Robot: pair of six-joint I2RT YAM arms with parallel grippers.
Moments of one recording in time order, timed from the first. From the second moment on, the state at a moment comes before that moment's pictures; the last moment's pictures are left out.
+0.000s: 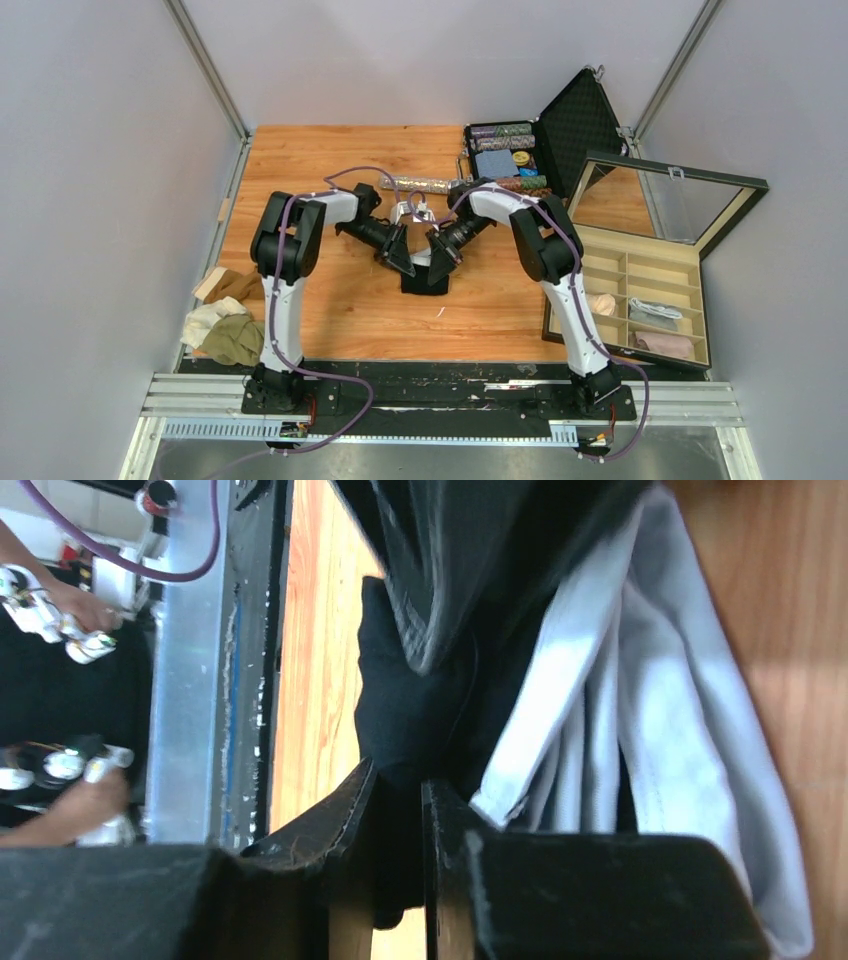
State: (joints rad) left arm -0.31 2.20 1.39 -0.80 1.13 0.27; right arm 0.51 2.42 1.81 -1.17 -1.15 -0.88
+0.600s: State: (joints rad) left arm -0.60 1.61 1.00 -0.25 0.68 0.67; right arm 0.44 2.54 1.81 -1.33 -1.22 -0.61
